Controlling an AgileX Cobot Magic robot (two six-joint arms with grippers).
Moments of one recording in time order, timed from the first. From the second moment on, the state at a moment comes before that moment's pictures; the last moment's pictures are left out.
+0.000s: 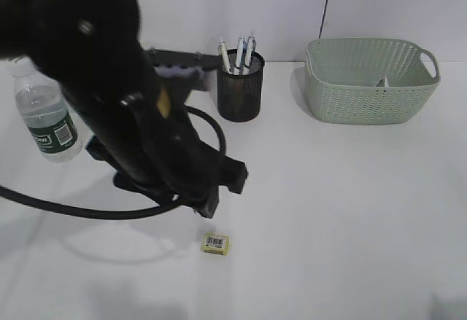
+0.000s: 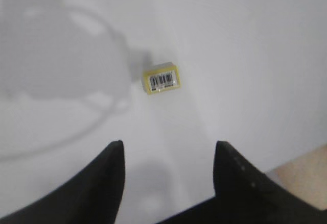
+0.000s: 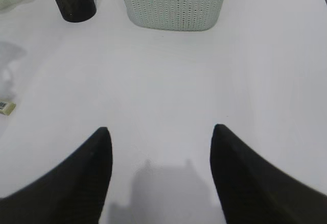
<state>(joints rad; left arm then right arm) -0.90 1.66 -1.16 0.01 0.89 -0.54 0.29 -0.01 -0.50 -0.06 1.04 0.12</state>
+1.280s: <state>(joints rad) -0.90 1.99 -1.24 0.10 0.73 -0.74 0.29 -0.01 -0.50 -0.06 1.04 0.12</state>
